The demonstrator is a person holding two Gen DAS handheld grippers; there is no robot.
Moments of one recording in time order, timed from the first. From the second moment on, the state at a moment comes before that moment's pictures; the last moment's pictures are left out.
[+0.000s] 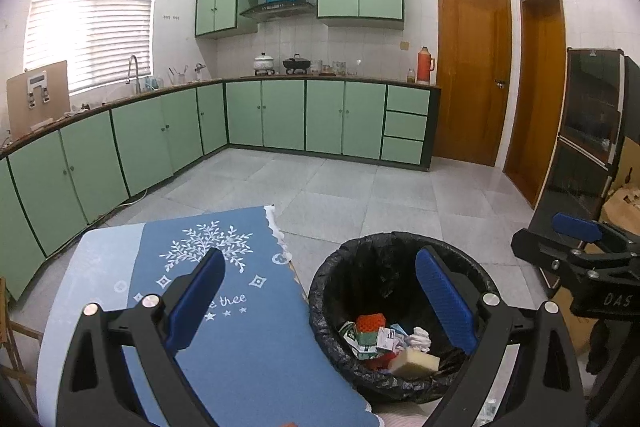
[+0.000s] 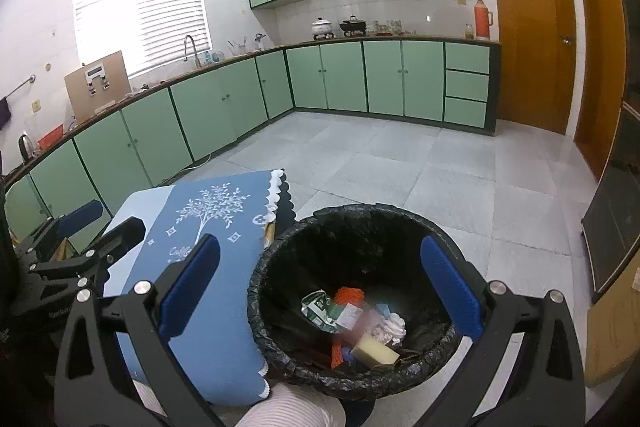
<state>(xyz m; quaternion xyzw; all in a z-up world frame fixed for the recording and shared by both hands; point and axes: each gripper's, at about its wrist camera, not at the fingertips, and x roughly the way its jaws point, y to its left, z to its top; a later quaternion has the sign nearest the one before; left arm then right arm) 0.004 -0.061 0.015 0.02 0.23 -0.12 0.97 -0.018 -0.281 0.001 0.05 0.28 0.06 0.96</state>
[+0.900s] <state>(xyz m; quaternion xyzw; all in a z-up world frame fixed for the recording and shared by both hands) 0.000 -0.050 0.023 0.02 0.22 -0.11 0.97 -0.018 -0.266 0.011 0.03 0.27 0.07 0.96</state>
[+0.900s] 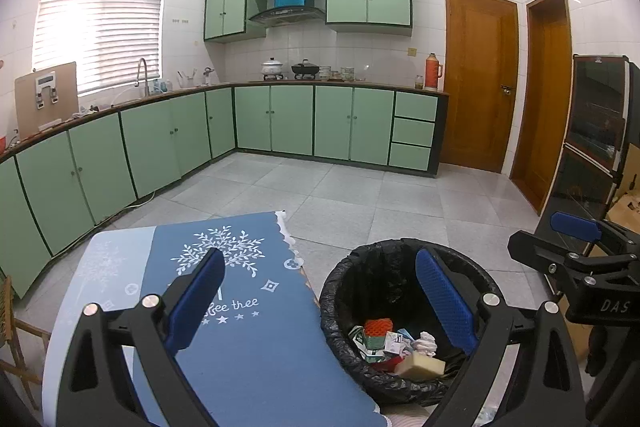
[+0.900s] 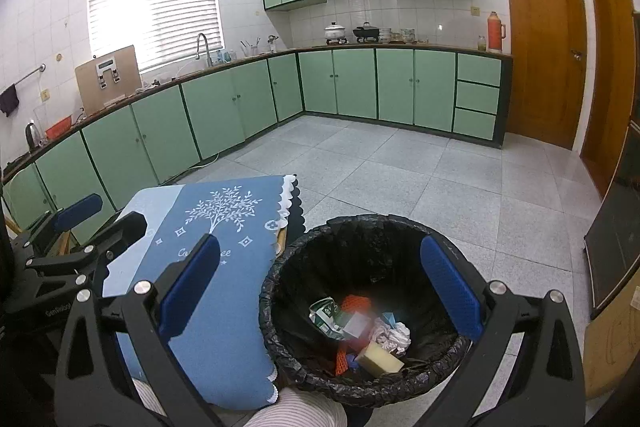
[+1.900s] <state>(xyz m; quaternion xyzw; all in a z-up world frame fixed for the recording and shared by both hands) -0.002 -0.046 0.028 0.01 0.22 -0.10 0.97 -0.016 -0.262 0.010 0.03 0.27 0.07 0.96</state>
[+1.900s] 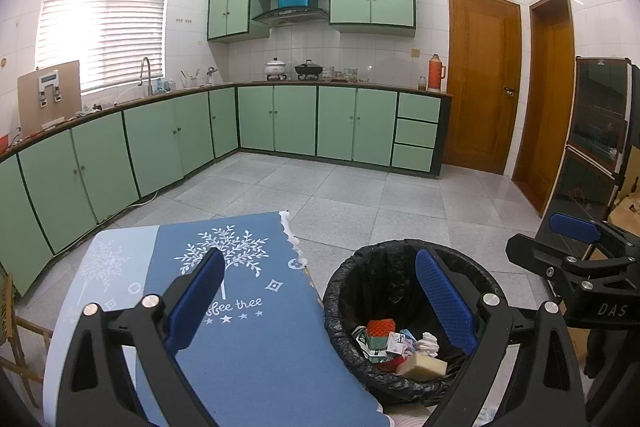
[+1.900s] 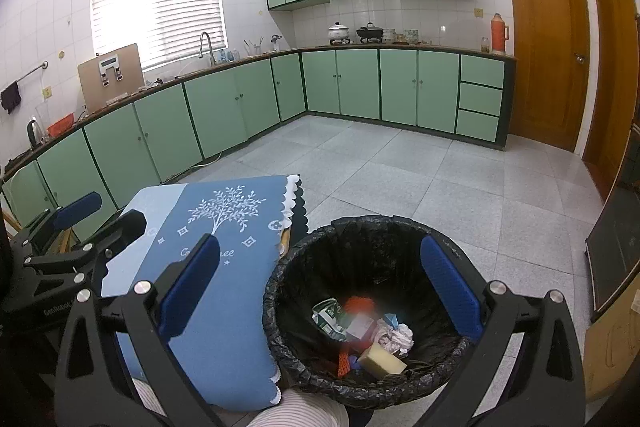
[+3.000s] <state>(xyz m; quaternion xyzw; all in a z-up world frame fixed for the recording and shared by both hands) -0.001 -0.044 0.028 0.01 0.22 -0.10 0.97 -0.014 -0.260 0.009 0.03 0.27 0.08 0.96</state>
